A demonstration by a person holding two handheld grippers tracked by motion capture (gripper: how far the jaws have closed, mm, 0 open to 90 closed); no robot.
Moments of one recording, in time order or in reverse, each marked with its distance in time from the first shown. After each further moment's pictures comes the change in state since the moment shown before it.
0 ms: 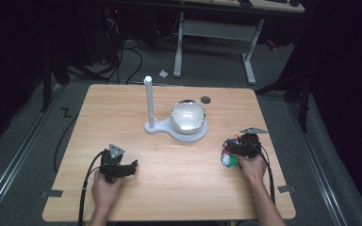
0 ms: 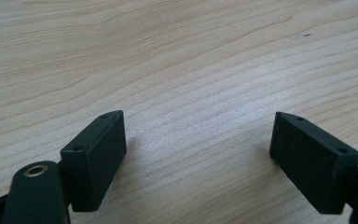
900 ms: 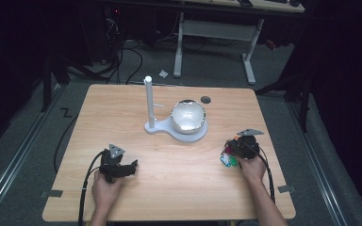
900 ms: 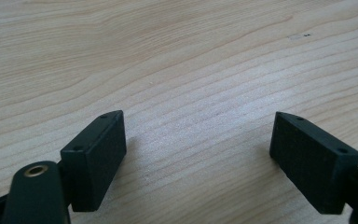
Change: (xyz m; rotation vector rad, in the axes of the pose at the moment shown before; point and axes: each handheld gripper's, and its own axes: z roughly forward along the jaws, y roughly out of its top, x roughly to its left) left arm 0.000 0.000 0.000 0.000 0.000 0.000; right arm 0.004 -0.004 0.005 0.016 -0.012 -0.082
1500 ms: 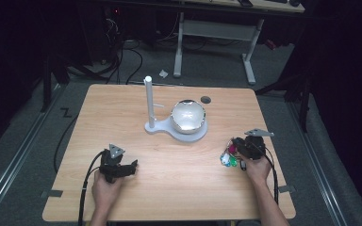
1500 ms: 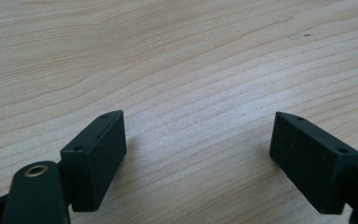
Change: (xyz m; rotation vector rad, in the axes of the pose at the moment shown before) left arm 0.000 0.000 0.000 0.000 0.000 0.000; right arm -0.012 -0.003 -0.021 -0.090 0.033 0.048
